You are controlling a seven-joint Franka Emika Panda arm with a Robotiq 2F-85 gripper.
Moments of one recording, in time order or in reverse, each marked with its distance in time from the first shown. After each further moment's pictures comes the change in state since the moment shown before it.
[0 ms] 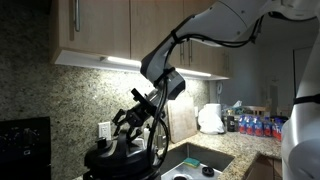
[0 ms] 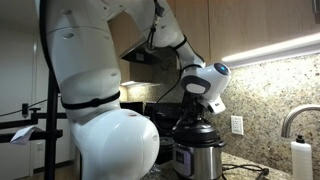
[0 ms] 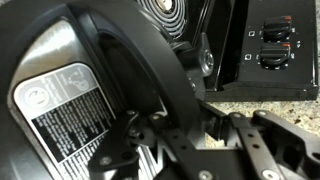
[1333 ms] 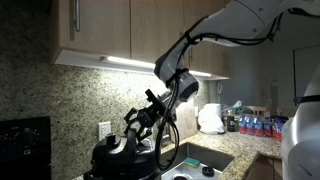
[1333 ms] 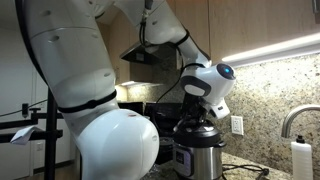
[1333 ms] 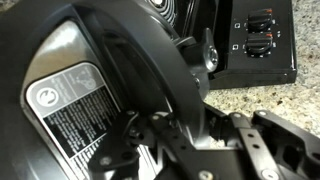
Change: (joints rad) arm -0.010 -0.102 -0.065 -0.113 0.117 -0.015 -0.131
